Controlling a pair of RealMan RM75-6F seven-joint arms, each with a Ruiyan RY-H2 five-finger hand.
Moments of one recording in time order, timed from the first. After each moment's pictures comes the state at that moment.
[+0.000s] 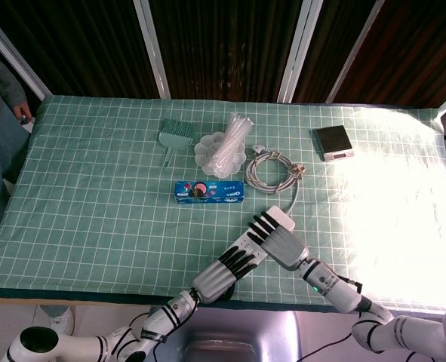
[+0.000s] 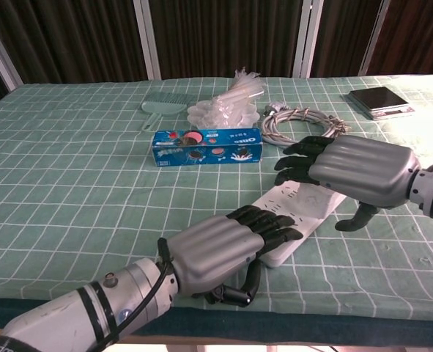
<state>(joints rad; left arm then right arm) -0.73 -2.02 -0.03 -1.19 1.51 0.90 0.31 0.63 -1.53 0.00 -1.32 -1.64 1.00 -0.44</state>
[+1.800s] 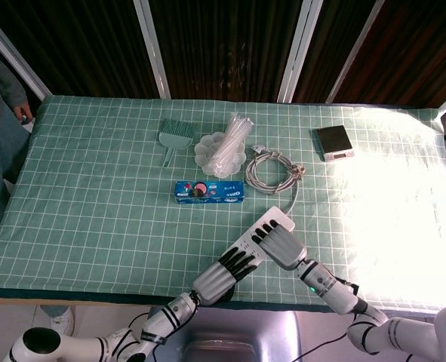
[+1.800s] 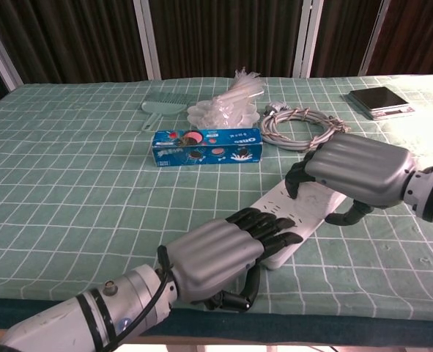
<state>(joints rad) -0.73 -2.04 0.00 -1.17 1.51 0.92 0.33 0.63 -1.58 -0.01 -1.29 -1.63 1.07 -0.41</state>
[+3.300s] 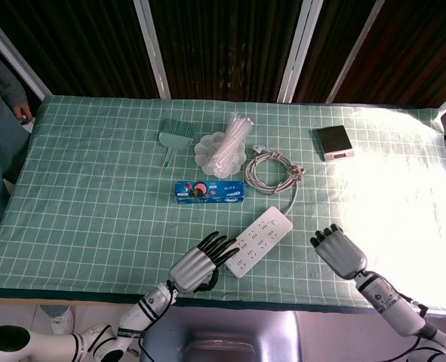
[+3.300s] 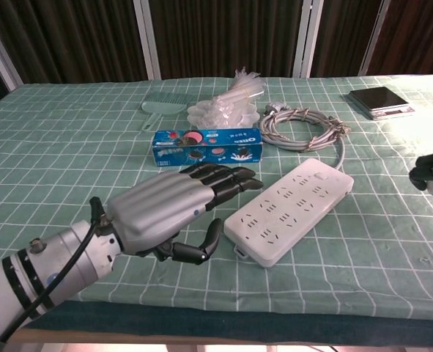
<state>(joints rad) -0.69 -1.85 0.00 -1.31 1.60 1.09 0.26 0.47 -1.25 -0.11 -1.45 -1.58 1.12 -0.75</state>
